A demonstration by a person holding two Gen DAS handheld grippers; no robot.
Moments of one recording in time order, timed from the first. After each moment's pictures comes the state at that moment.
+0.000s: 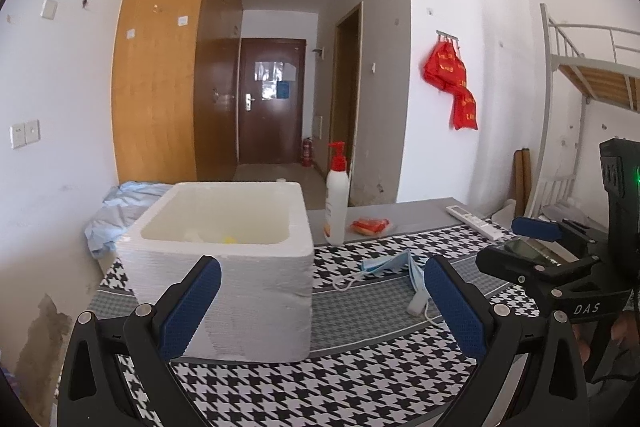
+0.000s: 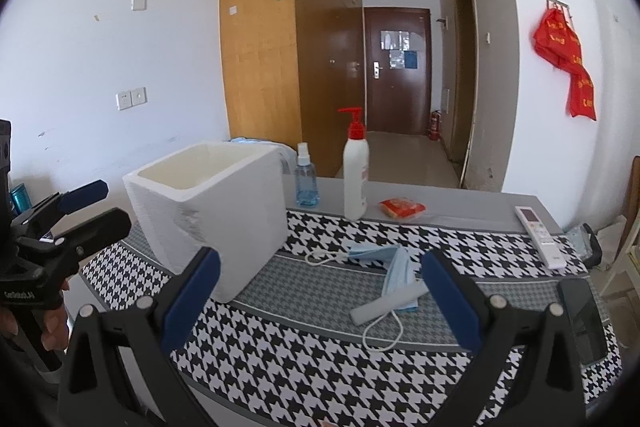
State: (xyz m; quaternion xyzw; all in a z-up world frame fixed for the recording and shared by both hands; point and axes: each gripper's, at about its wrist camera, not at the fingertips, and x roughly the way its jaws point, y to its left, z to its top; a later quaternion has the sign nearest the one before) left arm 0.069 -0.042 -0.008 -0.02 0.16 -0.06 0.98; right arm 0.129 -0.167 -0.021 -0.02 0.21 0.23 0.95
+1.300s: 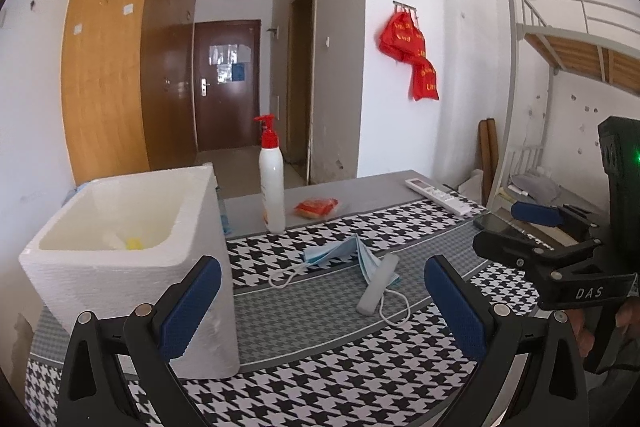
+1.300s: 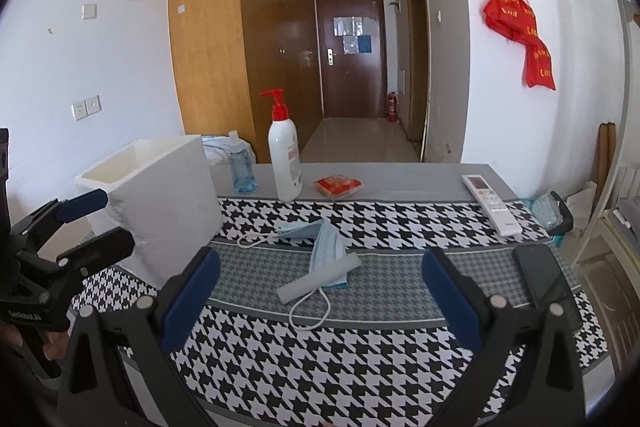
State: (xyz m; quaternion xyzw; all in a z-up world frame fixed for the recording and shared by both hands) left arm 0.116 -0.093 -0.027 0.01 0.20 -0.13 0.97; right arm 0.143 -0.221 -0.039 0.00 0.24 0.15 0.96
